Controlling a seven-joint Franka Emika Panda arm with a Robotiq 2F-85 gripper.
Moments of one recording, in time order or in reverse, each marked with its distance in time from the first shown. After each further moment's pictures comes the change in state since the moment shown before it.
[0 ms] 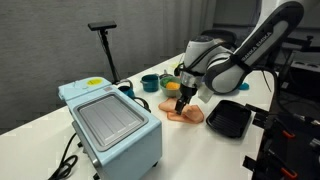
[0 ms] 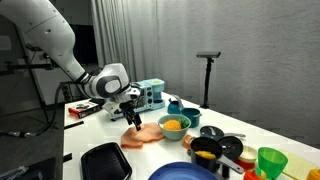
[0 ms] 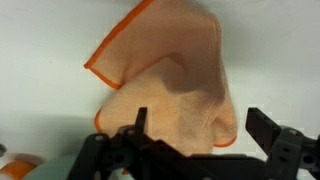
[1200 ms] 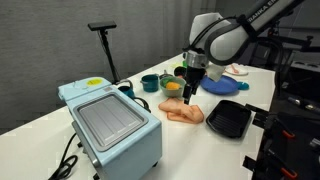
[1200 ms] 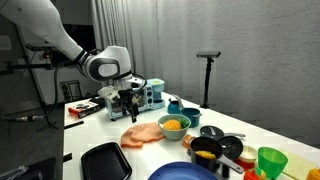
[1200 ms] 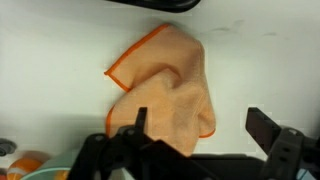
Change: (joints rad) arm -0.137 -0.164 0.109 -0.009 0.232 -0.244 -0.300
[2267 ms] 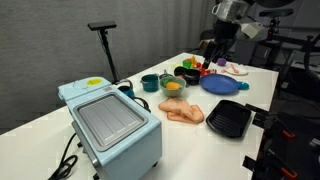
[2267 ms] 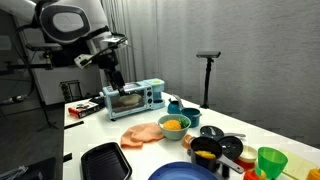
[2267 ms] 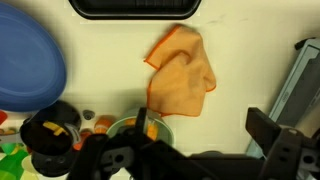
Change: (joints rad) arm -0.047 -0.466 -0.038 -0.156 0.053 -0.165 0.056
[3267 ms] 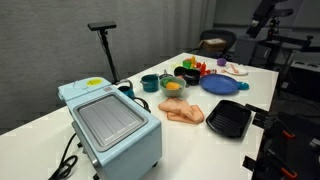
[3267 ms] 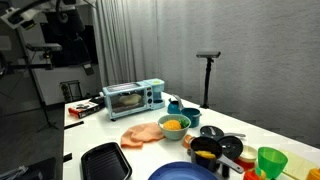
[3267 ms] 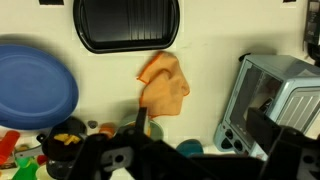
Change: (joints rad) arm 0.001 -0.413 -0.206 -0.054 0.129 -0.374 -0.178
